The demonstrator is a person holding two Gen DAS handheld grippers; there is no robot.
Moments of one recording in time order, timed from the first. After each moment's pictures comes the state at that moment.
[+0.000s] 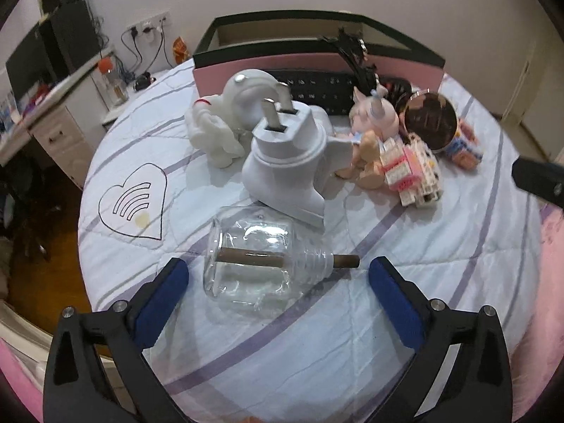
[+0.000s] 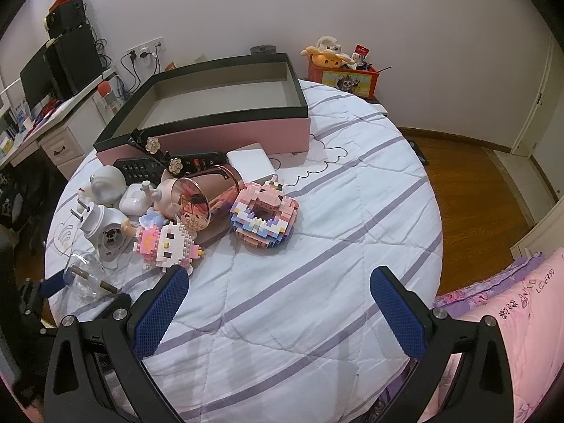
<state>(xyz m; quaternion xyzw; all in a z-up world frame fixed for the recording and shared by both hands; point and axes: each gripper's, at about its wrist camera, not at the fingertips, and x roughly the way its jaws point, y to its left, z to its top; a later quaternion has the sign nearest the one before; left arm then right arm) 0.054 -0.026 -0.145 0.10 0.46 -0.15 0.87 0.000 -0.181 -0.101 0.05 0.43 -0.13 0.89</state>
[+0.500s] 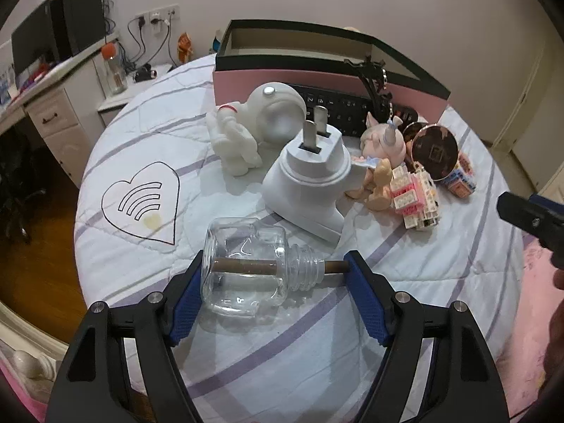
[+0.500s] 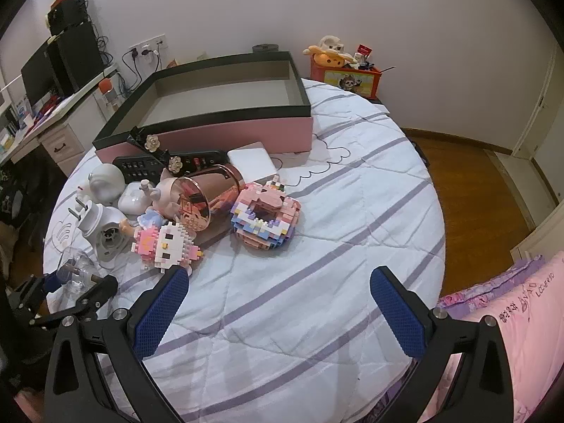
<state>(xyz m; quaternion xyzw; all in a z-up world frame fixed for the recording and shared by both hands) 0.064 -0.002 -0.137 0.03 0.46 -0.17 0.87 0.007 -0.181 -0.105 0.04 0.43 -0.13 0.89</state>
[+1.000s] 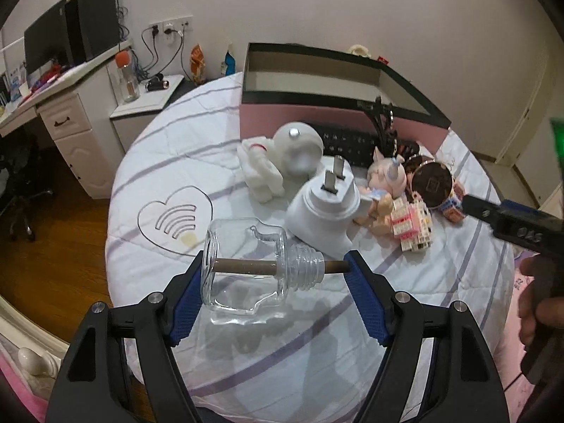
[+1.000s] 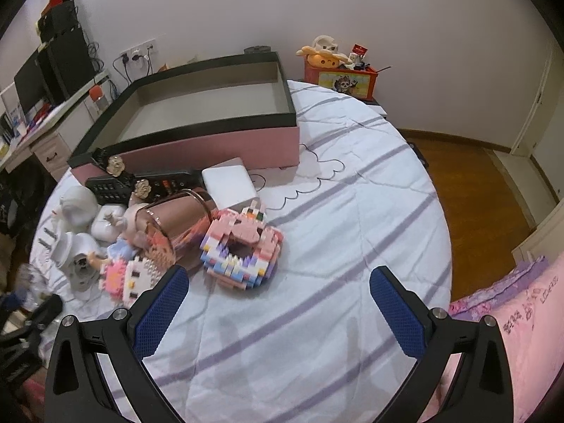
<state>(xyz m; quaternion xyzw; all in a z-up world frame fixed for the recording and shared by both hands) 0.060 0.015 -0.111 0.02 0.43 -0.15 0.89 0.043 -0.205 -0.120 0.04 0.43 -0.13 0.89</state>
